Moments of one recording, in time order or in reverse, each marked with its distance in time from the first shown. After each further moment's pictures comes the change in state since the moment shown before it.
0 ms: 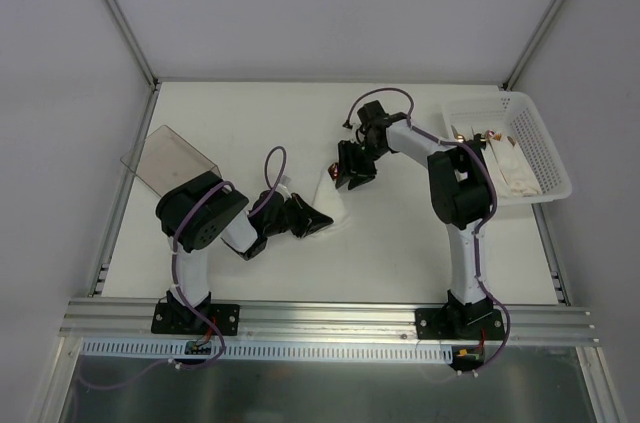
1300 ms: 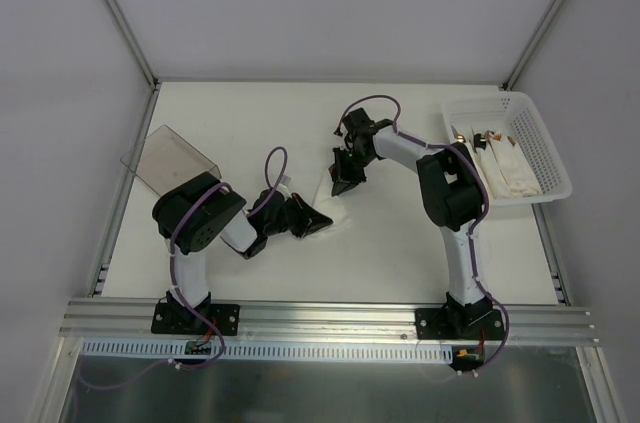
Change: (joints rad) left arm 0.000 -0.023 0.006 -0.043 0.000 0.012; right arm 0.080 0.027 -0.013 0.039 0.066 0.130
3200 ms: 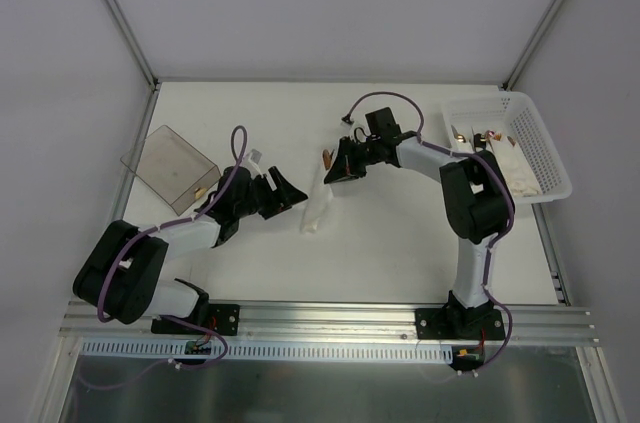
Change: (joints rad) left arm 0.211 -0.563 0.022 -0.634 0.009 0.396; right arm -0.074 -0.195 -0.289 0.463 -0.390 0.061
